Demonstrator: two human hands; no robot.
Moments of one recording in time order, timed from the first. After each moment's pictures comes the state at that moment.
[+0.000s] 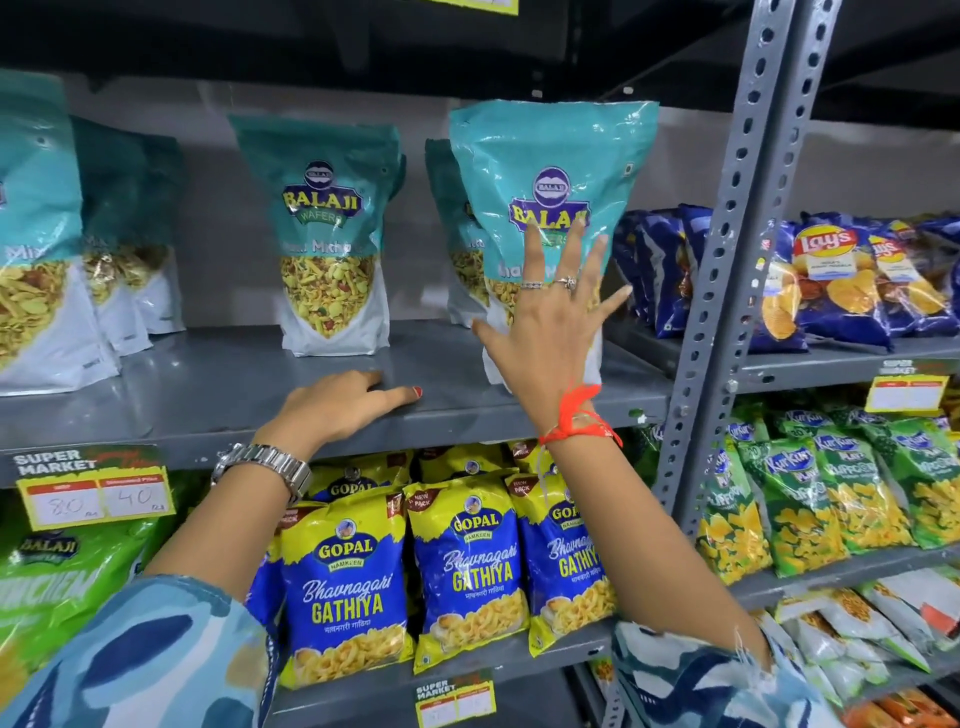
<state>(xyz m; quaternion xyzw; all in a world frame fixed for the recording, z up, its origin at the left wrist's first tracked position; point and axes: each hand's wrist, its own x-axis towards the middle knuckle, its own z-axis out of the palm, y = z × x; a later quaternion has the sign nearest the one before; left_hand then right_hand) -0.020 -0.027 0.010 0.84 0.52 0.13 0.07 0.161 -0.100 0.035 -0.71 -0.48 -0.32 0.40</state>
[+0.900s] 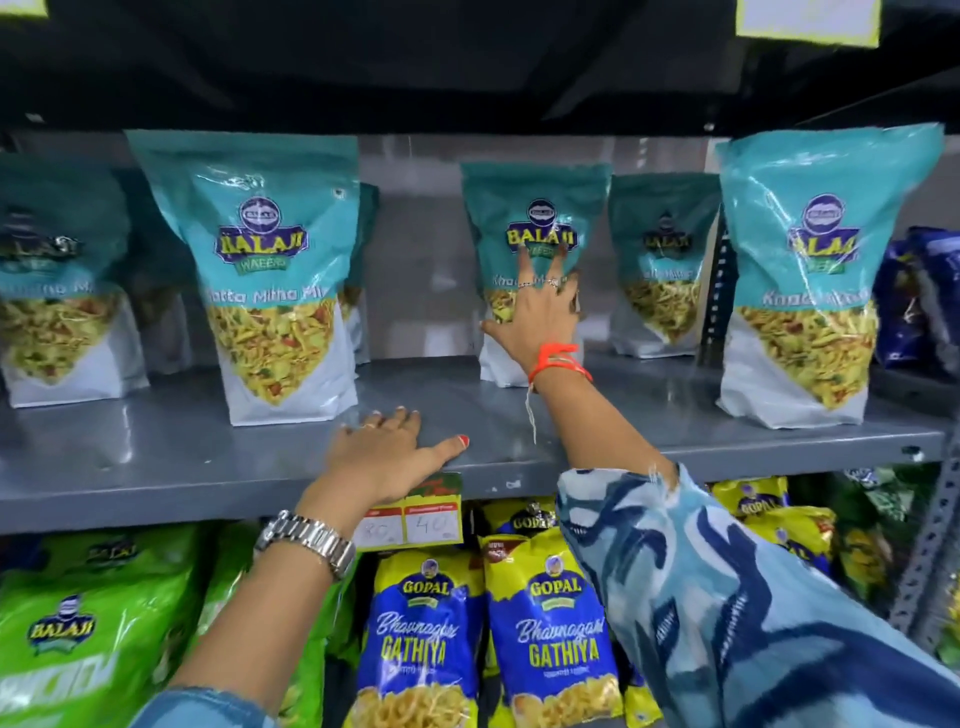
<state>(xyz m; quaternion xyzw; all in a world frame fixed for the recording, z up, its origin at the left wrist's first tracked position) -0.213 0.040 -0.004 0.83 0.55 0.07 -0.01 -0.012 0.098 0.056 -0.73 -0.51 -0.24 0.38</state>
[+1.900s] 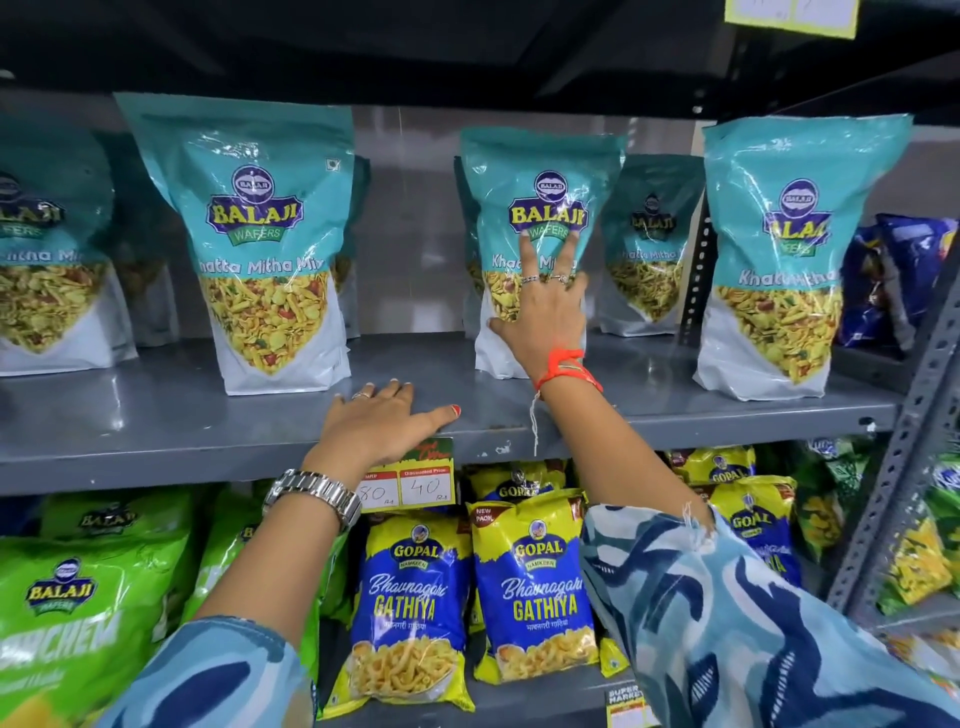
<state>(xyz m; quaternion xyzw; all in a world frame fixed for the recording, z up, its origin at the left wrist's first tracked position) -0.215 0.028 0.001 0.83 0.55 0.06 0.01 -0.020 0.048 0.043 -0.74 -0.51 -0.26 0.36</state>
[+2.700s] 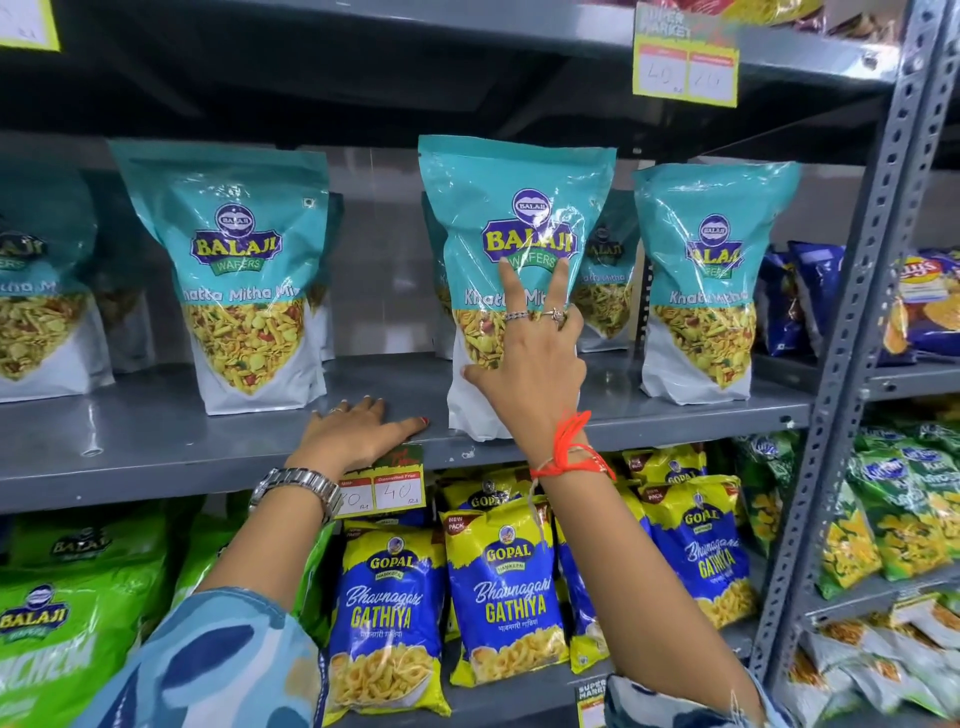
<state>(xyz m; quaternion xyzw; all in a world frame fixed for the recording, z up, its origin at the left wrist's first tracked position) -0.212 0.030 0.002 0.83 0.56 0.07 0.01 -0.064 -0.071 0.039 -0.72 -0.49 -0.27 0.41</state>
